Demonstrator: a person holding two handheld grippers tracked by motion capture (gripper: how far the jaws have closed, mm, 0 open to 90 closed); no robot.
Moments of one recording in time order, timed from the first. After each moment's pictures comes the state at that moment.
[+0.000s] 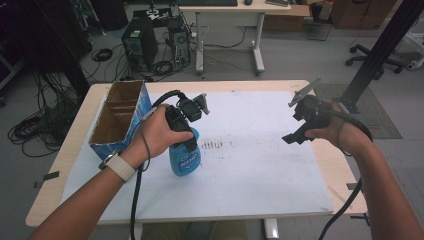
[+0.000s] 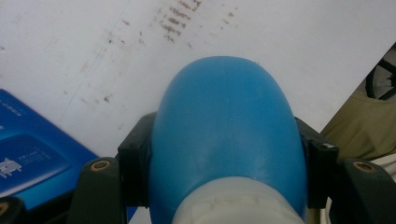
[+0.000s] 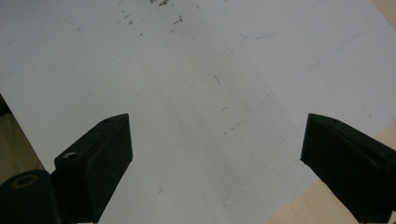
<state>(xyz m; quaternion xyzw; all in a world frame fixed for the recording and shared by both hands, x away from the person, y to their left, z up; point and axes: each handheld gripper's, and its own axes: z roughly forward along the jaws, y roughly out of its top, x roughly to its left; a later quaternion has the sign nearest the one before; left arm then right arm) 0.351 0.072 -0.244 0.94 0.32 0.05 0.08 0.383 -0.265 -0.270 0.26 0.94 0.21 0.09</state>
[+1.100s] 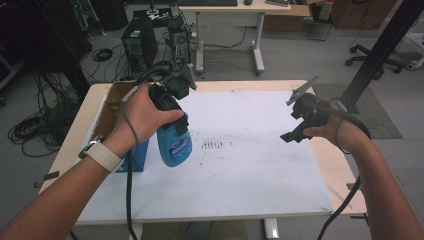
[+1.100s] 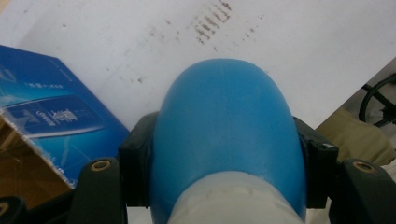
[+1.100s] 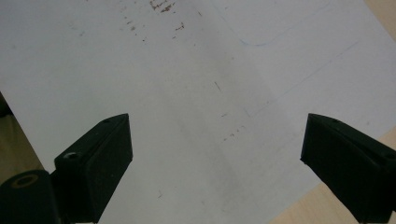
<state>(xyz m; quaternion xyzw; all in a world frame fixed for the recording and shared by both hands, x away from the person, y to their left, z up) 0.350 0.092 -0.178 0.91 0.40 0.07 0.09 0.386 -0.260 -0.266 0.25 0.94 0.21 0.09</state>
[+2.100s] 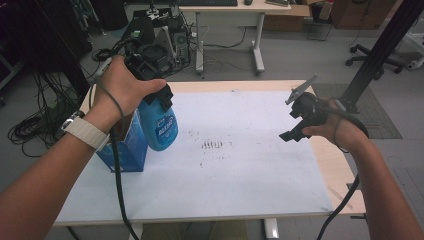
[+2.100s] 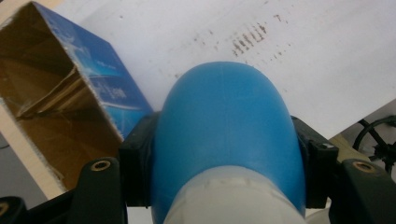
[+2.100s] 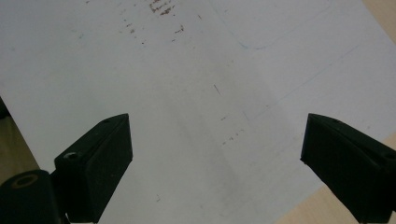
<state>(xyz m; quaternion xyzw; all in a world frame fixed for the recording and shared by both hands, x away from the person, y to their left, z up) 0.365 0.124 -0.126 0.86 0.49 0.09 0.09 0.389 -0.260 -0.268 0.25 0.94 0.21 0.09</state>
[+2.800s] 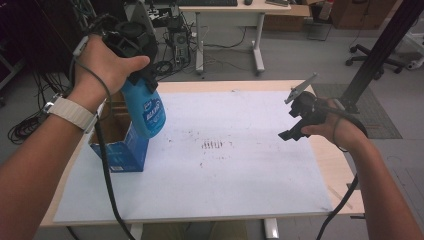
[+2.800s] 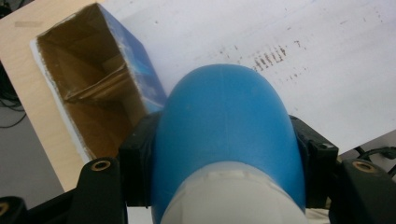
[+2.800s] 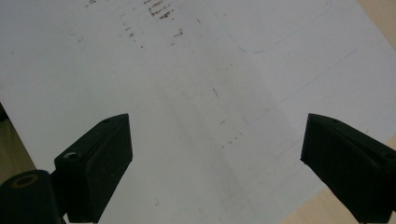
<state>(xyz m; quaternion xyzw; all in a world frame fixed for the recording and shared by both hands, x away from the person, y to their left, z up) 0.377 0.154 -0.096 0.82 0.55 0.10 0.11 0.392 -0.258 -0.268 0.25 0.94 0.21 0.09</state>
